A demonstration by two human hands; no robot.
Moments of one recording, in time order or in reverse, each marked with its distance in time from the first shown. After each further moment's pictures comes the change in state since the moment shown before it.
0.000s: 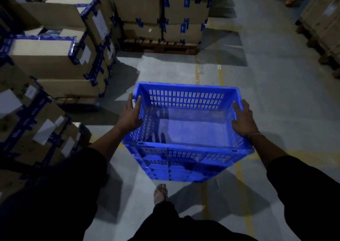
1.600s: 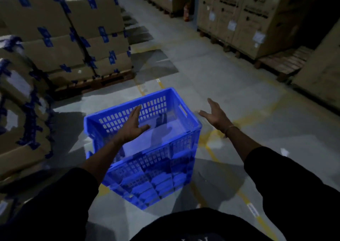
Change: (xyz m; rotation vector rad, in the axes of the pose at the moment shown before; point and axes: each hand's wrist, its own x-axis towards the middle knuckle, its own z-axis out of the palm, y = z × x) left_hand 0.009 0.158 -0.008 -0.395 -0.221 0.485; right_hand -0.147 0.004 -0.060 0.538 0.276 0.404
